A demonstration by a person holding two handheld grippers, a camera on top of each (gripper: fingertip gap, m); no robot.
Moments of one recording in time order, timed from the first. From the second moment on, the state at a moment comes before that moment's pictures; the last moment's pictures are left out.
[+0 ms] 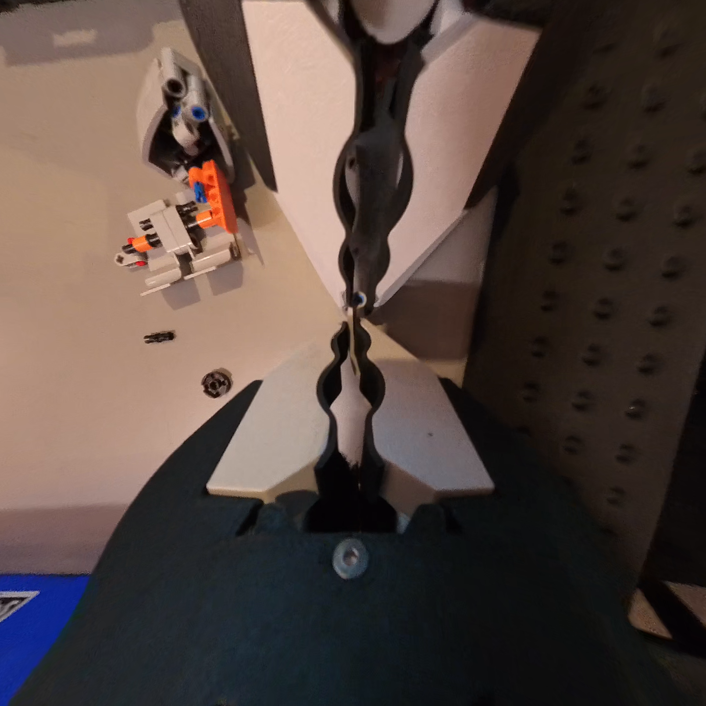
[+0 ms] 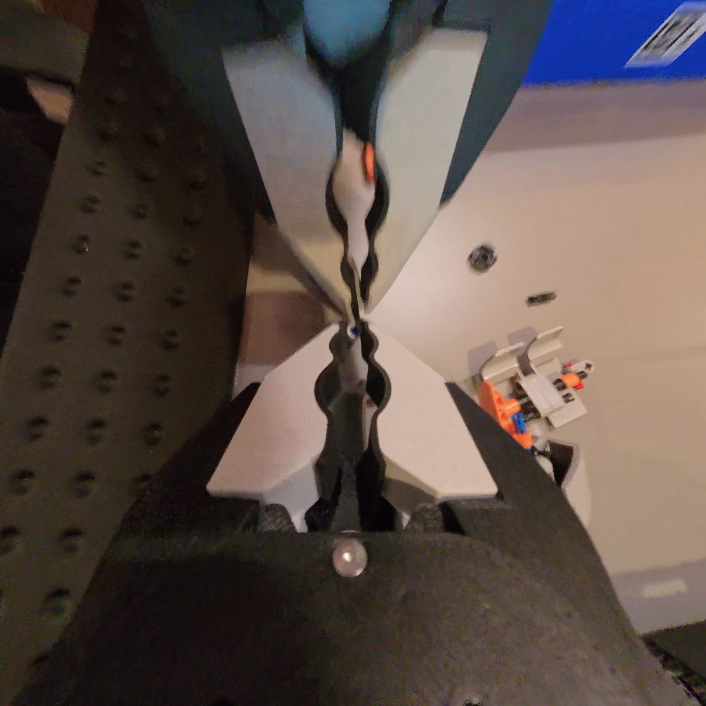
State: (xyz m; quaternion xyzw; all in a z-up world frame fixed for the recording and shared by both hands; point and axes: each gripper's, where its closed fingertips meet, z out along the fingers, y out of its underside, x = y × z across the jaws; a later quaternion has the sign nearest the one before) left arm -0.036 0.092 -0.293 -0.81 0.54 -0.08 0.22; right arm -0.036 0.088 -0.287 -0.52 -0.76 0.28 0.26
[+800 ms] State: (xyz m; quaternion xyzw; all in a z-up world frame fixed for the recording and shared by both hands) left arm -0.029 0.093 -0.285 -0.82 0.50 -0.17 0.25; right arm -0.012 0.097 -0.257 -0.52 -0.74 0.35 0.25
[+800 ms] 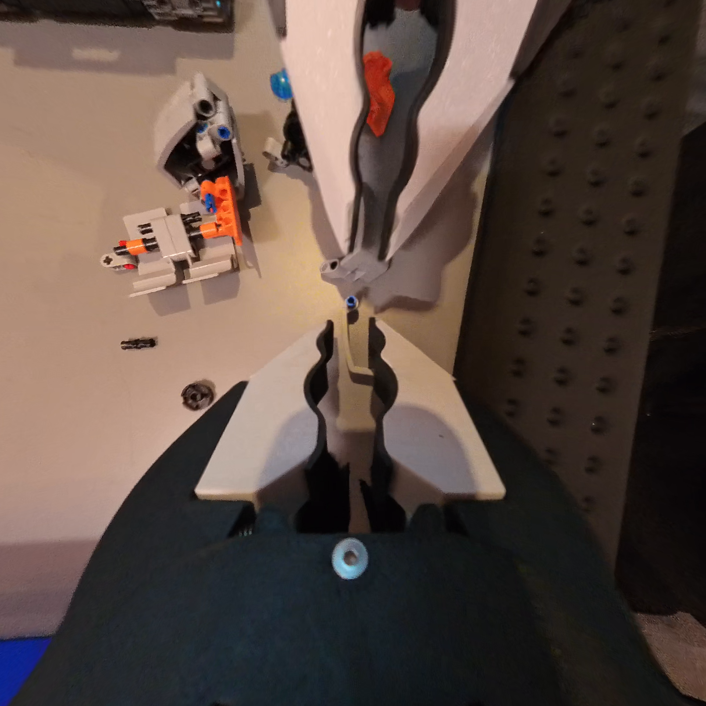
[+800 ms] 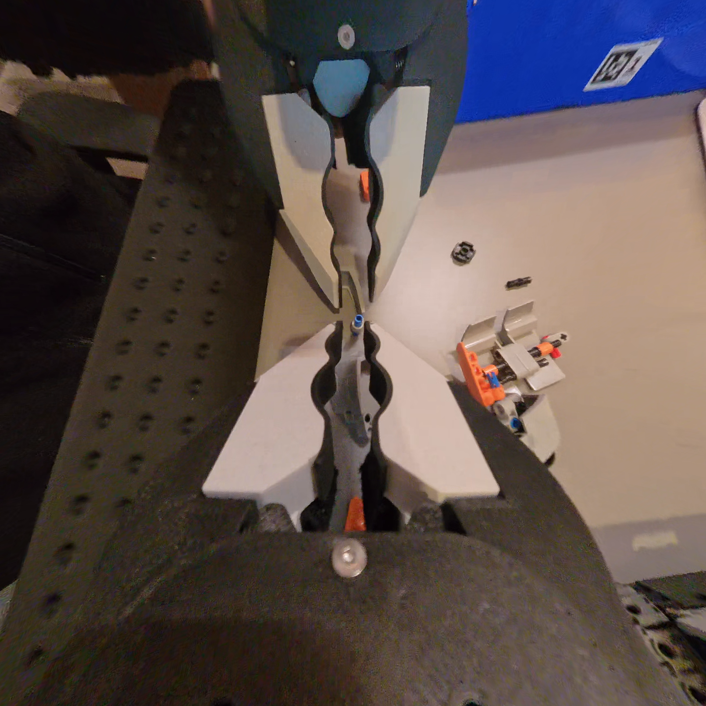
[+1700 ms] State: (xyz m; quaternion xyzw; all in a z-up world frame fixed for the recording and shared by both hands) left arm -0.039 0.091 -0.290 -0.81 0.50 -0.17 0.27; right arm 0.007 0.084 -0.283 -0.58 -0.72 0.37 0.13
